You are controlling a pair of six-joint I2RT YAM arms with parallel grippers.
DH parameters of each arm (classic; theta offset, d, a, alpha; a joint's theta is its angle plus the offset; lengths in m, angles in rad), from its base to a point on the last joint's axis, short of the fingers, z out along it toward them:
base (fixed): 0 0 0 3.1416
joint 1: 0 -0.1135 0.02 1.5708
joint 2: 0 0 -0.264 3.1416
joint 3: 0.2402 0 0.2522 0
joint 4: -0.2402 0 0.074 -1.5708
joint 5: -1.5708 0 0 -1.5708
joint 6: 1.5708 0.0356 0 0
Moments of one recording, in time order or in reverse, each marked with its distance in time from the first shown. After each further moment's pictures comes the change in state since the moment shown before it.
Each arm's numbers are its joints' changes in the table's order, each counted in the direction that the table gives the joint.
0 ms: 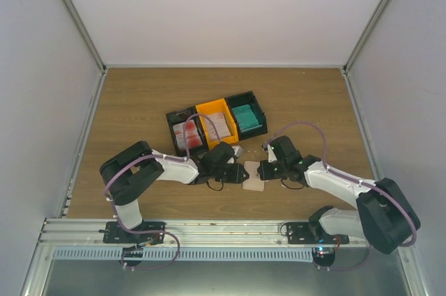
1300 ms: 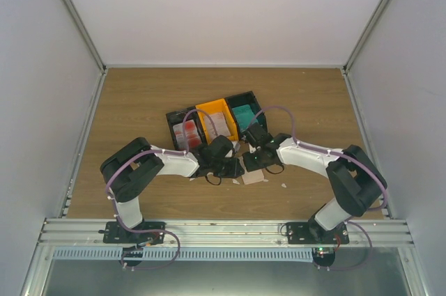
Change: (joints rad) left arm -0.054 0.019 0.056 -0.100 -0.014 0.033; right arm -0.138 0.346 0.345 -0.229 -0.165 -0.051
